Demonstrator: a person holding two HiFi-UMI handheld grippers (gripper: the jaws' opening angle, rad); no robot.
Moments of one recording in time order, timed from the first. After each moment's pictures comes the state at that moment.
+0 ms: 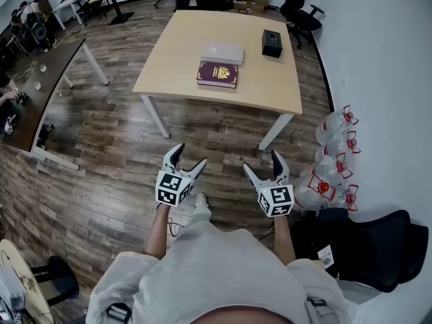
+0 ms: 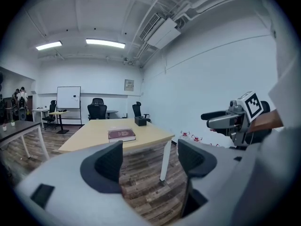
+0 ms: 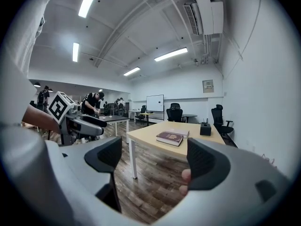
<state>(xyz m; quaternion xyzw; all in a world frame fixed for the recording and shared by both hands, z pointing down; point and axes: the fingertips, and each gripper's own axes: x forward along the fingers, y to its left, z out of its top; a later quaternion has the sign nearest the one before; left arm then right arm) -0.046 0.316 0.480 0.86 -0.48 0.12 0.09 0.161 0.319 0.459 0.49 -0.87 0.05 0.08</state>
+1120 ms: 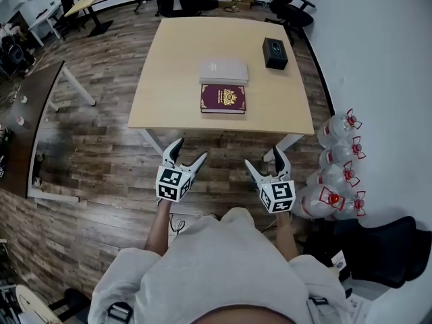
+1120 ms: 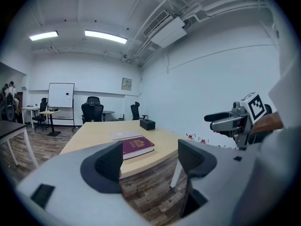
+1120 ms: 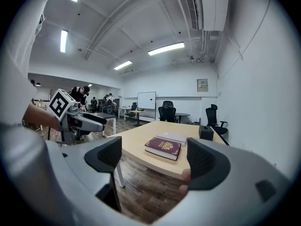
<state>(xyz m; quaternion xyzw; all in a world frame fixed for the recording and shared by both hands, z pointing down) -0.127 0.104 0.486 0.88 -0.44 0.11 0.09 0.084 0.136 0.466 0.54 -0.84 0.05 0.10</state>
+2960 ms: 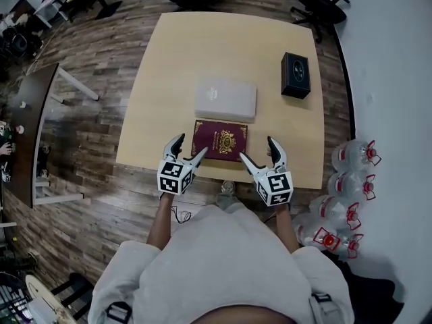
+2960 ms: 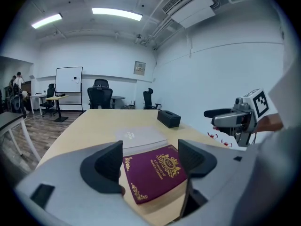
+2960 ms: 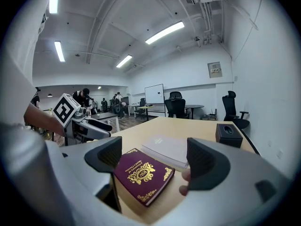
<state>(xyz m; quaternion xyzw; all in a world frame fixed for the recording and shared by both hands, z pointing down) -0.086 -0.174 0.543 0.84 -0.49 0.16 0.18 0.105 -0.172 0.507 0.45 -0.88 0.10 0.12</state>
